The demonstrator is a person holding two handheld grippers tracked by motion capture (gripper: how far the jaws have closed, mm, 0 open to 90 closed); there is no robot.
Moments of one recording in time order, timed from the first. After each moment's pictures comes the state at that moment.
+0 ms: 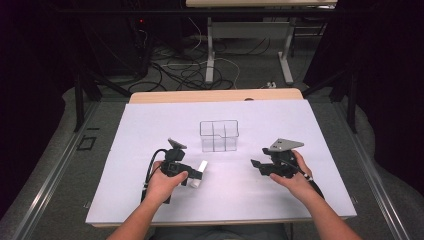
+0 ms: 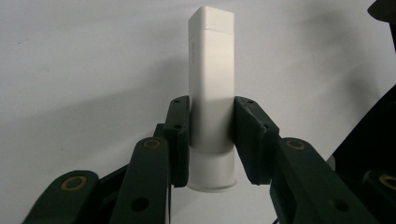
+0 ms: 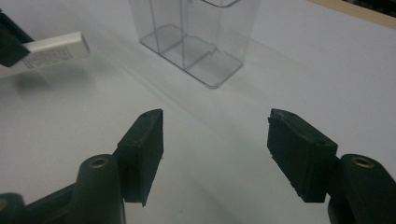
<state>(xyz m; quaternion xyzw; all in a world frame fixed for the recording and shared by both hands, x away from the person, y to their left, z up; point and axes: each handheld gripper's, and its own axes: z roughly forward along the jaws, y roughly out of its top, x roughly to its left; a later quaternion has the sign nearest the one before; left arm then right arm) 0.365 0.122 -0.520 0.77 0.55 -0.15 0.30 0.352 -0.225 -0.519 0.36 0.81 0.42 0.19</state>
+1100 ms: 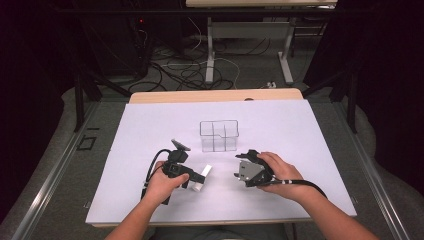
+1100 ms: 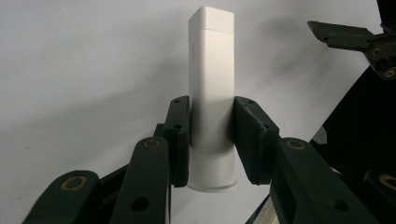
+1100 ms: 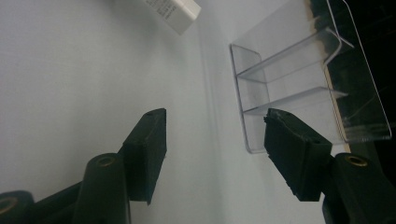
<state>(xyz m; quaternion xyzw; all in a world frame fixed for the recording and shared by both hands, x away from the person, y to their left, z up) 0.364 0.117 -0.520 0.79 0.51 -0.18 0.29 0.336 -0.157 -0.516 -0.04 0.91 0.28 0.31</state>
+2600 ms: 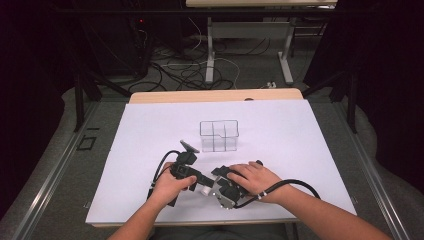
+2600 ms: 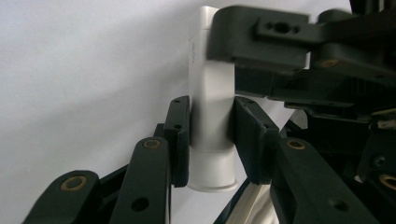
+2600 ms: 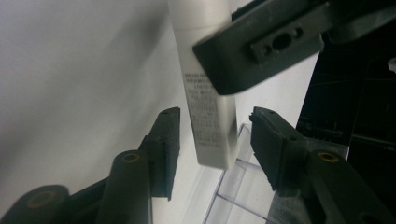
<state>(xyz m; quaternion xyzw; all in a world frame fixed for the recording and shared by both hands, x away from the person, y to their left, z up) 0.359 0.095 -0.518 0.80 0.47 -0.22 0.30 0.306 -0.093 -0.536 -0.31 0.85 0.17 0.39</state>
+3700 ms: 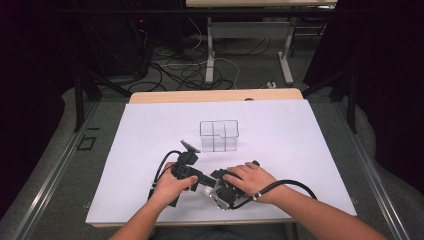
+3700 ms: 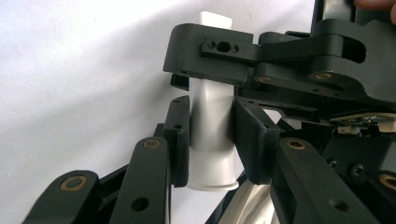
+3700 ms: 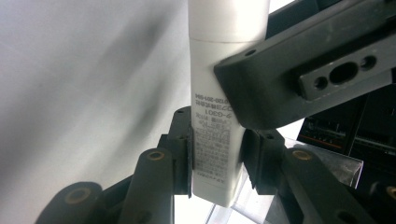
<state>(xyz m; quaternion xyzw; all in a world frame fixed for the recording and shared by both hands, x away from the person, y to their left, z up) 0.357 0.092 -0.516 0.80 0.47 -0.23 0.31 0.308 -0.083 -0.543 -0.34 0.85 0.14 0.39</state>
